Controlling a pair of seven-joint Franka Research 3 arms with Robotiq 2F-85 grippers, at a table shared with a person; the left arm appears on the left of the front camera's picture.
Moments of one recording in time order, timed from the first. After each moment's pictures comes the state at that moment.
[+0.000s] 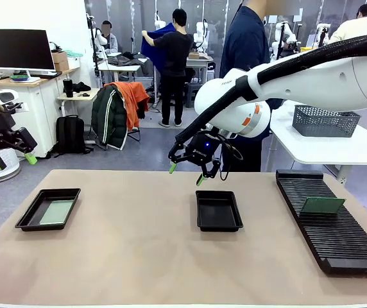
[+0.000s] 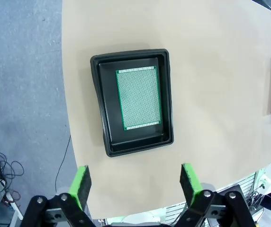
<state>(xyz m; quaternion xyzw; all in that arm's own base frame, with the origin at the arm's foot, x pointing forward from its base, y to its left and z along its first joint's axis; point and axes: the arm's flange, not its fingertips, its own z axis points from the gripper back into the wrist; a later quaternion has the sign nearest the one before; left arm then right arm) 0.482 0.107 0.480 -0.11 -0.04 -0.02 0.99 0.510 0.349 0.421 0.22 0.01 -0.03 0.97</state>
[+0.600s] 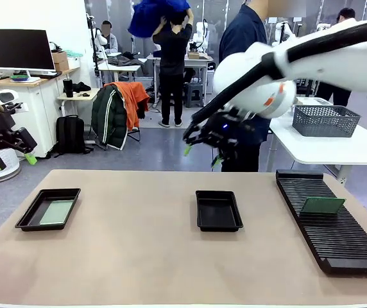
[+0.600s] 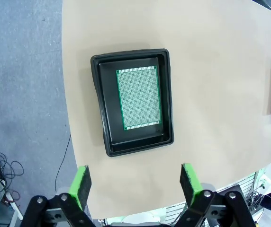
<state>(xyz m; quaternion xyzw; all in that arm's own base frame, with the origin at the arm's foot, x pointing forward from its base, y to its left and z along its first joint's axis) 0.482 0.107 0.479 -0.11 -0.04 -0.01 0.99 0.487 0.290 0.504 0.21 -0.05 0.01 0.98</state>
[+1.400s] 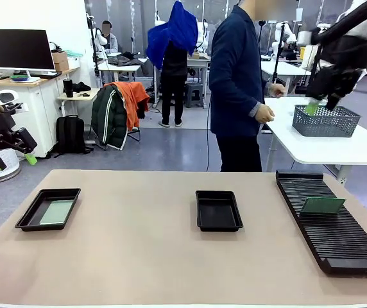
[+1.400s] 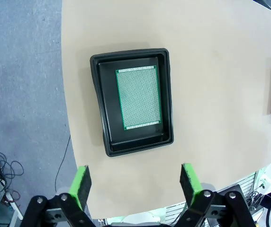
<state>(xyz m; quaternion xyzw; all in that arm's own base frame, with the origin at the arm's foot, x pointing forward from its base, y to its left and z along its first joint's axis) 0.482 0.107 0.479 -0.11 -0.04 -0.02 0.99 0.411 0.060 0.677 0.07 -0.10 0.33 0.94</state>
